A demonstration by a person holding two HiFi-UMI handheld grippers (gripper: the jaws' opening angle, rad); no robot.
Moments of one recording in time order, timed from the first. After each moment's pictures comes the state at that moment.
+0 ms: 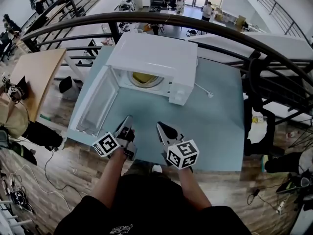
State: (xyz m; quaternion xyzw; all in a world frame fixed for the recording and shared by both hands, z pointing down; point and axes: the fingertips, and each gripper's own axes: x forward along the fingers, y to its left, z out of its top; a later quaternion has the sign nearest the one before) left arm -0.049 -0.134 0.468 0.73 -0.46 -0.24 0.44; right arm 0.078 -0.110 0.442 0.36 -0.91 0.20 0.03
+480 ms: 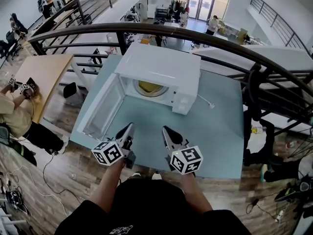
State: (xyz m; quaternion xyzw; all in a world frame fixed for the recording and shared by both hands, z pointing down) left arm -0.055 -0.107 0.423 0.80 -0.48 -0.14 0.33; right arm 0.079 -0.106 0.406 0.38 -0.91 0.17 0.03
